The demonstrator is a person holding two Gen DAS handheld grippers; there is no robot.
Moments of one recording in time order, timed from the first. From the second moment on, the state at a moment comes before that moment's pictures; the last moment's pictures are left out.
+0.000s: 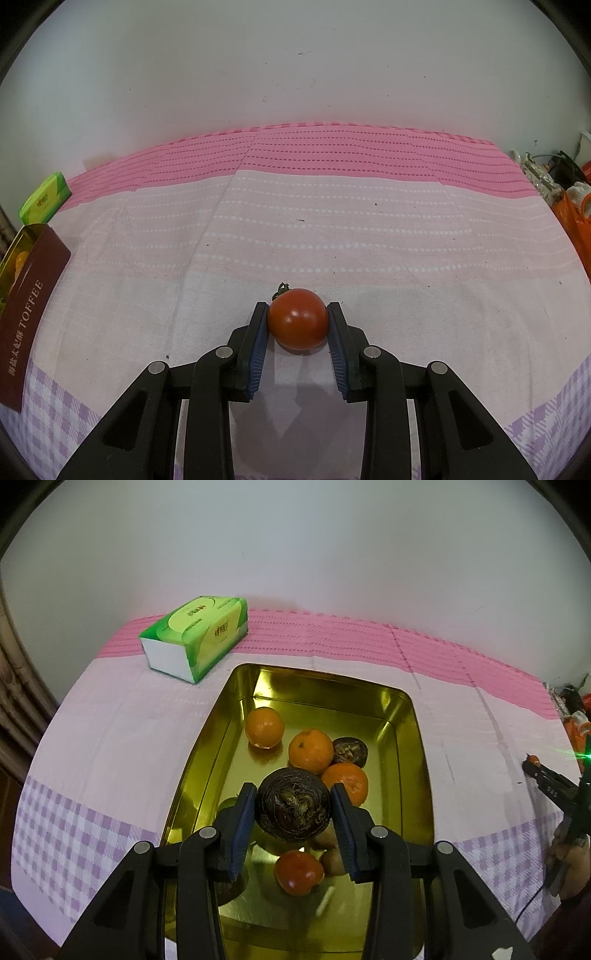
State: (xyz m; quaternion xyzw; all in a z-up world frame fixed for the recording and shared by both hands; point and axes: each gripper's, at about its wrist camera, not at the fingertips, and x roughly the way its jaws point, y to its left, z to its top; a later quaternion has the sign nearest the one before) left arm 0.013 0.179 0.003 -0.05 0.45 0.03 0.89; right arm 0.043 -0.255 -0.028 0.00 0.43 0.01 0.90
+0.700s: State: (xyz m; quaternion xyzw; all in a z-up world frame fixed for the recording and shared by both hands) left arm 0.023 0.175 -0.006 -0.03 0.45 0.05 0.89; right arm 0.043 -0.254 -0.027 0.00 0.43 0.01 0.90
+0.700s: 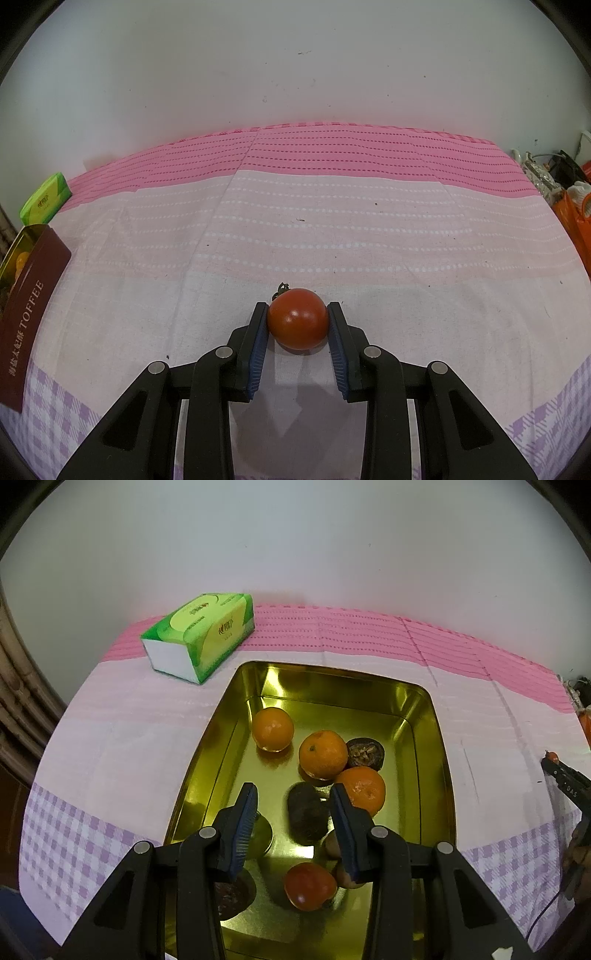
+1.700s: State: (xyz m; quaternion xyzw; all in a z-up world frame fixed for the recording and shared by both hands) left arm -0.071 0.173 0.039 -0.02 0.43 0.12 0.89; right arm 0.045 -0.245 -0.028 -0.02 0.43 0.00 0.90
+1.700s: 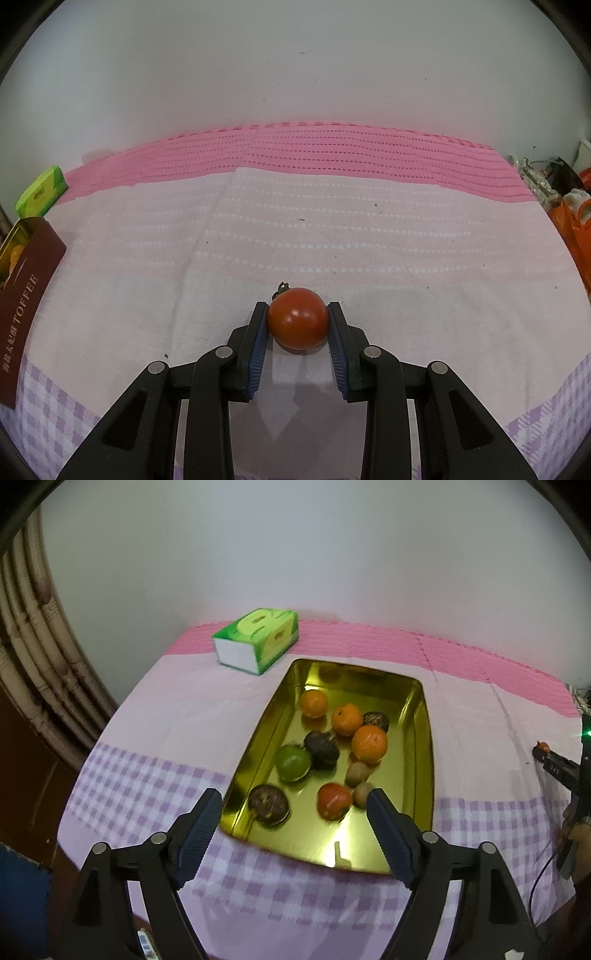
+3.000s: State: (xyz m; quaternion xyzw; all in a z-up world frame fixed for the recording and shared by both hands) left arm -0.117 0.220 0.005 -0.08 0.47 0.16 0.87; right arm -0.043 -0.105 0.042 0.00 0.39 0.21 0.90
